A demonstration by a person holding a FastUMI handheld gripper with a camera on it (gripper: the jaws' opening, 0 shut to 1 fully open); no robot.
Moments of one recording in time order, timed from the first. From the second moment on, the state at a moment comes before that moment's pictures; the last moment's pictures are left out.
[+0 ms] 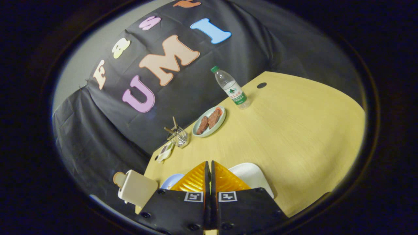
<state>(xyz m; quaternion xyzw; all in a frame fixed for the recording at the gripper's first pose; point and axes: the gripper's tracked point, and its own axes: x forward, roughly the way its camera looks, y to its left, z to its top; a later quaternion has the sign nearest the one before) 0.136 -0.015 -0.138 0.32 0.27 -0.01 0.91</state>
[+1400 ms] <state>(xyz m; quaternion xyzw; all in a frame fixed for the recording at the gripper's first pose) 0.165 0.242 -0.121 0.43 0.30 0.17 0.83</state>
